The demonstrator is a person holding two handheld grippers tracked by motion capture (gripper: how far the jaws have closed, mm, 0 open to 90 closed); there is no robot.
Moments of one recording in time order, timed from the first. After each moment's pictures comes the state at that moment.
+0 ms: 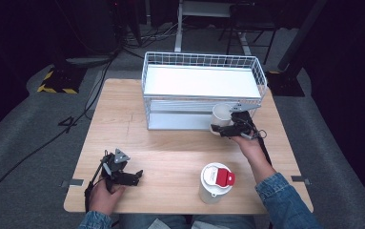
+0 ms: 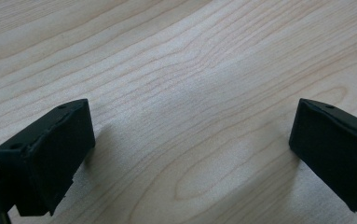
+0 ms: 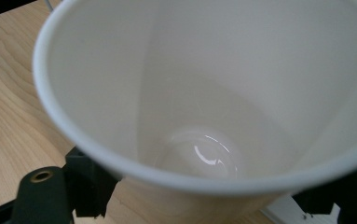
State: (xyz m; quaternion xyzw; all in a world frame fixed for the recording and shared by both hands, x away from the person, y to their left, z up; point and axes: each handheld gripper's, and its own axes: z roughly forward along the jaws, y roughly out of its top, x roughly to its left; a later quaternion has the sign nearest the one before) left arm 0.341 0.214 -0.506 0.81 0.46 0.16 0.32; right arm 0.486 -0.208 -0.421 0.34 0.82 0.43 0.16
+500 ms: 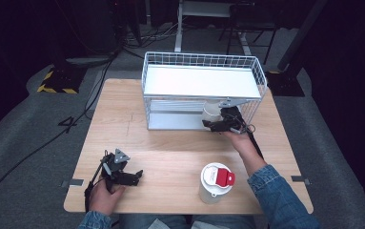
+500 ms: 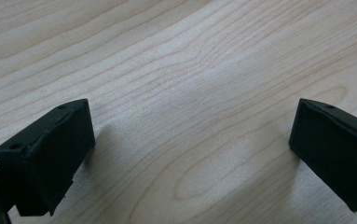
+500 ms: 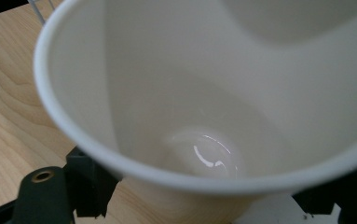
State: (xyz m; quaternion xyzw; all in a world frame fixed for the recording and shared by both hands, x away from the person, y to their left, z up) left arm 0.341 0.214 -0.506 0.81 0.46 0.16 0.32; right arm 0.506 -0.178 -0.426 0.33 0.83 0.42 0.17
